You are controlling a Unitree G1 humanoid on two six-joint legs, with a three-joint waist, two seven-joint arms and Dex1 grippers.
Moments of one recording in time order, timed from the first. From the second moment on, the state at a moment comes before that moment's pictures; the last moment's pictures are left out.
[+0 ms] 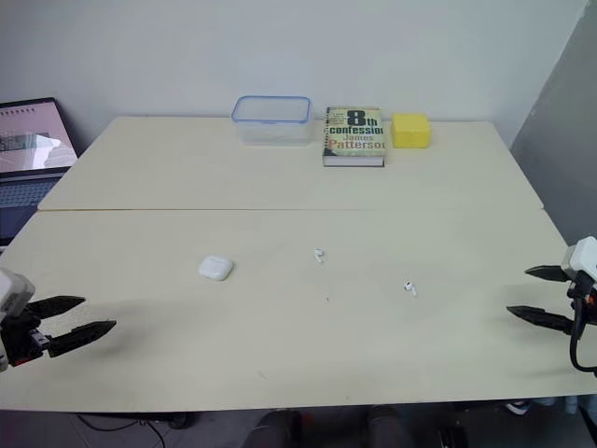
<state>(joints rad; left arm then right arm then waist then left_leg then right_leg) 0.23 1.02 0.63 0.08 -0.44 0.46 -1.14 0.02 -1.15 -0.40 0.14 0.37 0.27 1.30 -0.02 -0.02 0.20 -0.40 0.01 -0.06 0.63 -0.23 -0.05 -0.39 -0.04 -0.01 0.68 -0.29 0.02</state>
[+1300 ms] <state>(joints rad) -0.14 0.59 0.22 -0.02 -0.31 0.47 -0.62 -0.17 -1.12 -0.37 -0.48 0.74 0.67 1.15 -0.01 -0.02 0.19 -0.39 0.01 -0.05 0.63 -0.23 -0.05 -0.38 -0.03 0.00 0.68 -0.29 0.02</state>
